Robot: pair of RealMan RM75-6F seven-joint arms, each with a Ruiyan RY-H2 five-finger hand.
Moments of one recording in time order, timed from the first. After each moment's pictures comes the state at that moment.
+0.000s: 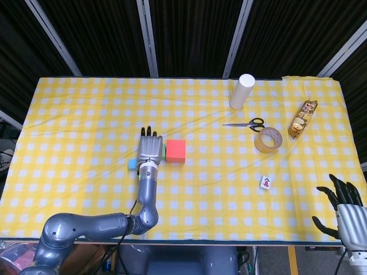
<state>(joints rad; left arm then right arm) -1.19 -2.05 -0.47 -1.09 0.31 1.21 1.13 -0.02 -0.98 0.01 -1.82 -1.52 1.50 -0.02</state>
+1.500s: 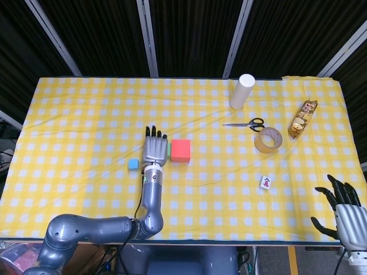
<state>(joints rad) -1.19 -2.05 -0.48 -1.17 0.34 1.30 1.30 -0.01 -0.98 0.00 -1.82 -1.52 1.49 -0.02</state>
